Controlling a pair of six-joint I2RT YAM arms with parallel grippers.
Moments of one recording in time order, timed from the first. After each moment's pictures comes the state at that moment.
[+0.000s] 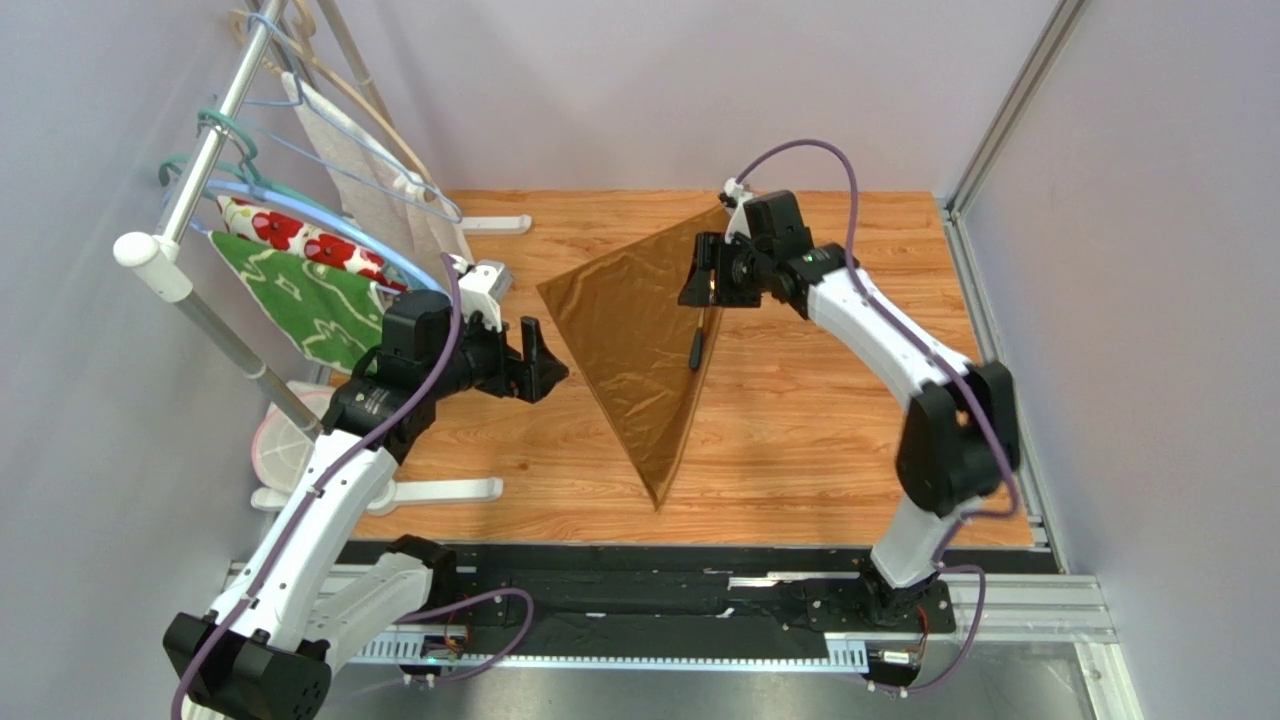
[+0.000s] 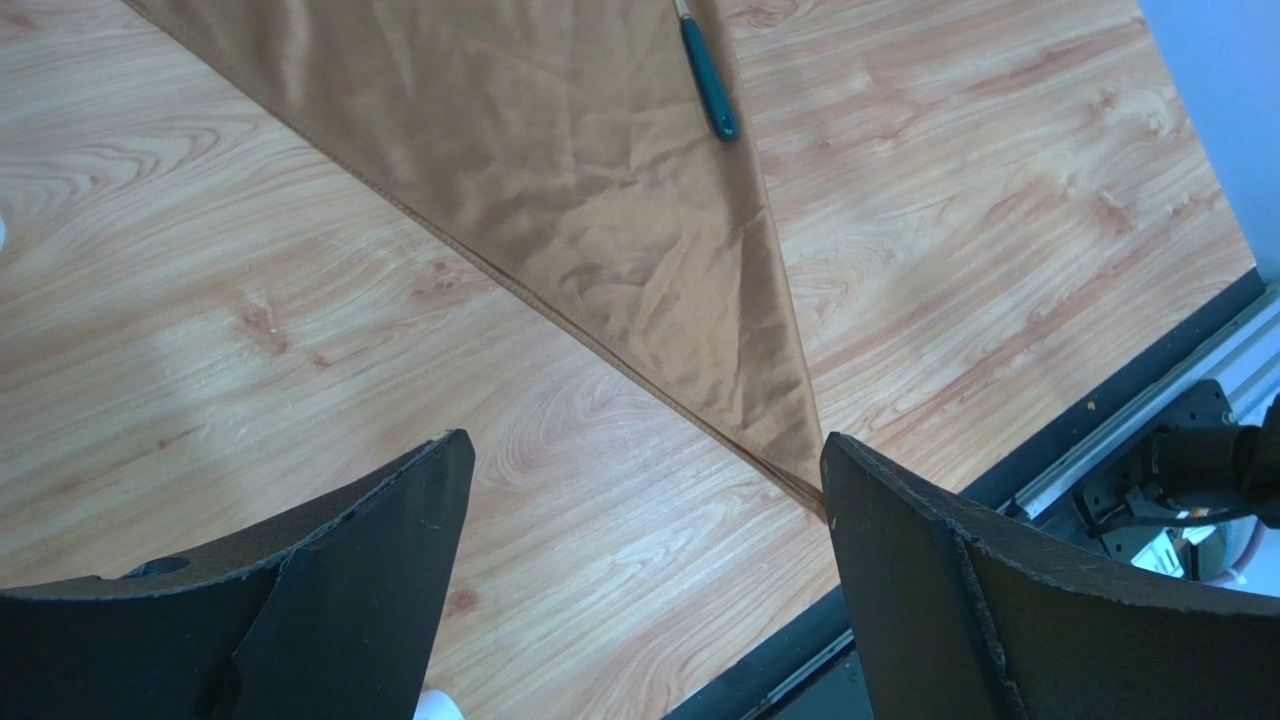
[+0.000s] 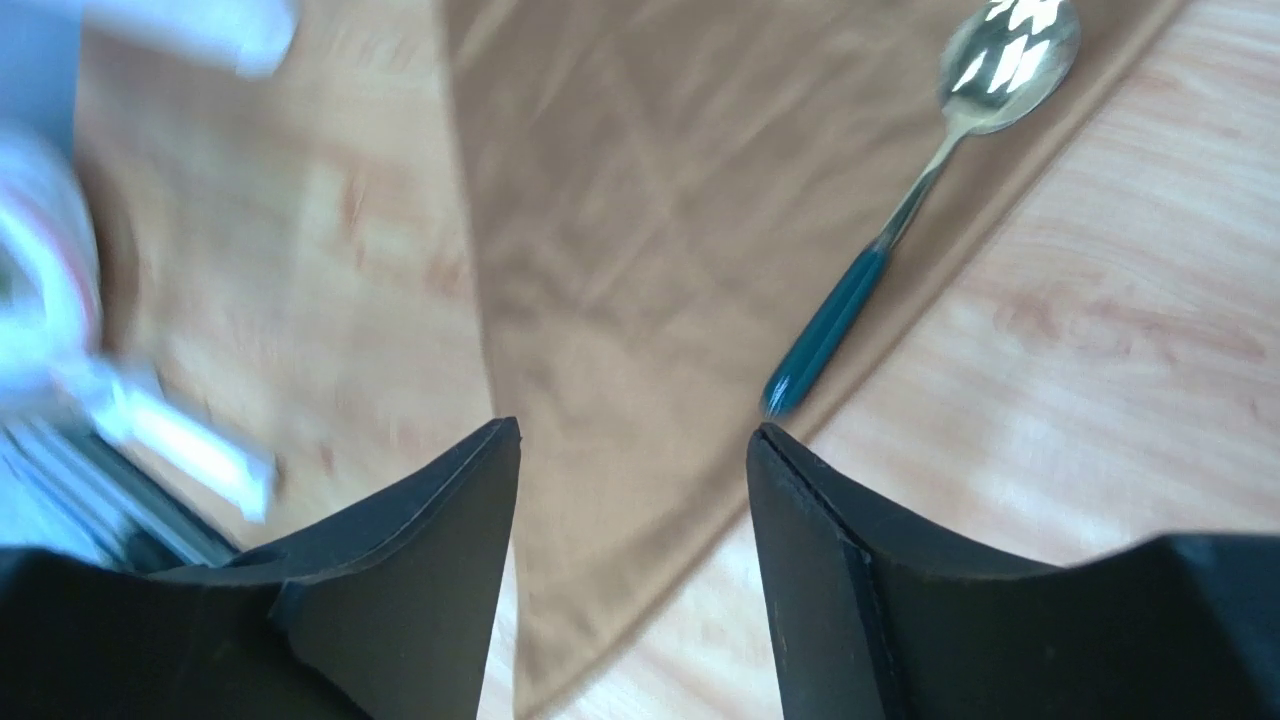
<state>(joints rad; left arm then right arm) -0.31 0.92 0.93 -0.54 0.35 -0.20 0.40 1.81 1.53 -0.49 -0.29 0.41</state>
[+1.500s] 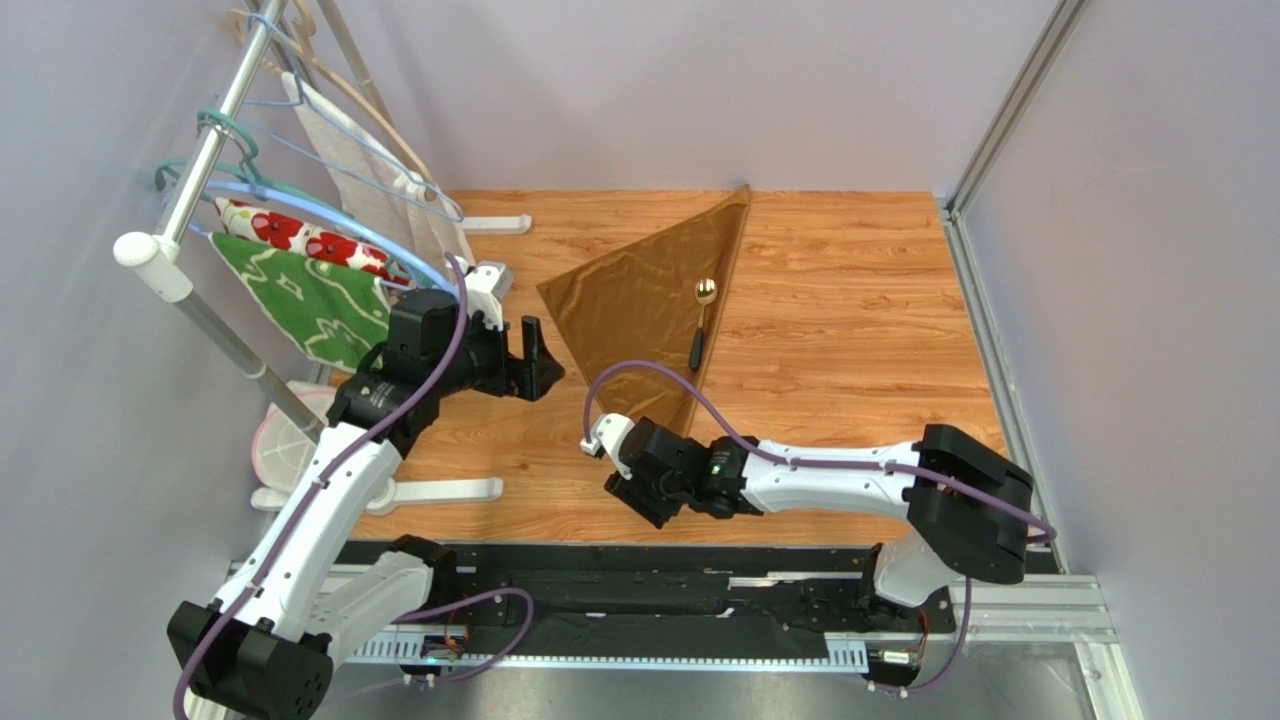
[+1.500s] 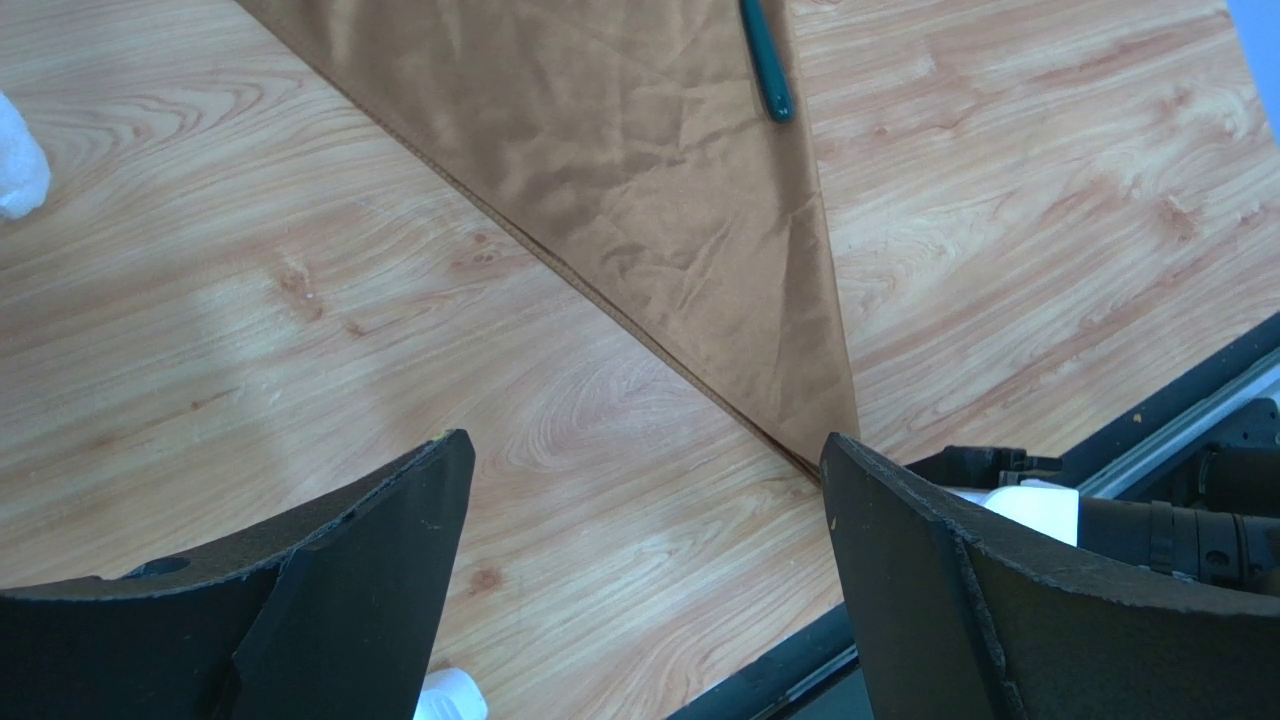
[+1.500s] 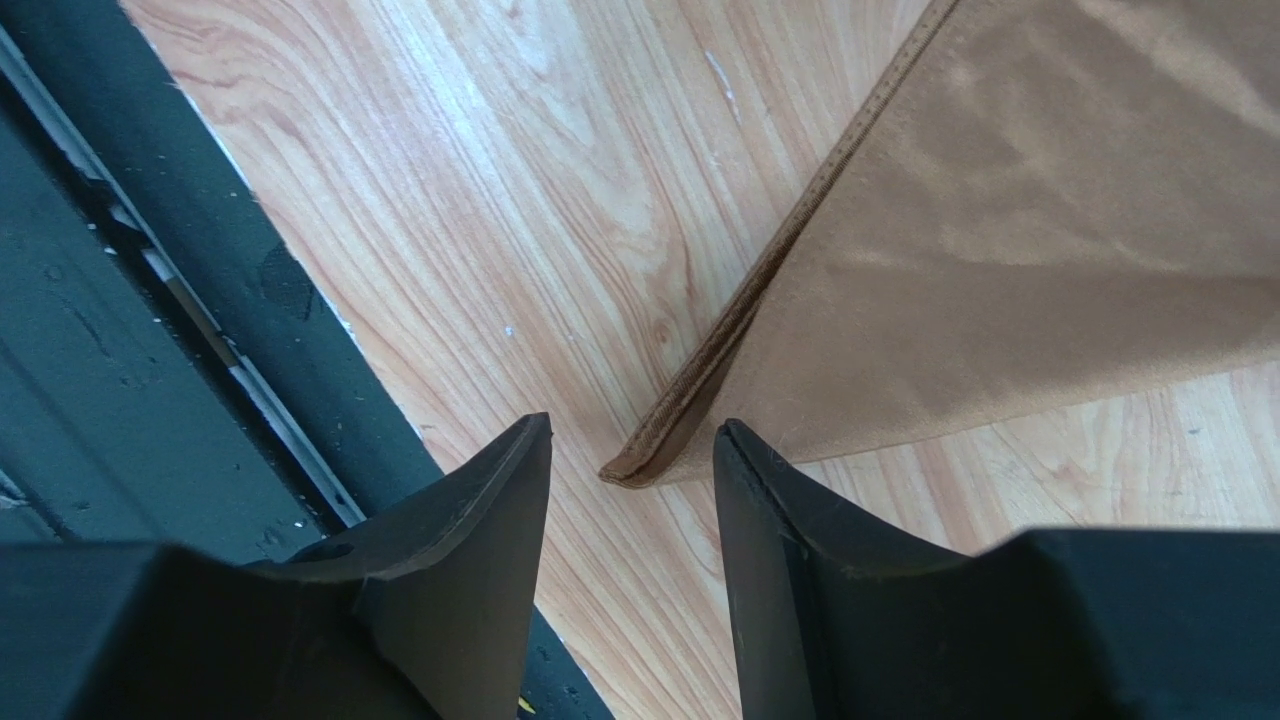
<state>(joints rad) -0.31 0.95 0.93 -0.57 0.29 -0.20 1.20 1.54 0.87 -0.27 0.11 0.09</state>
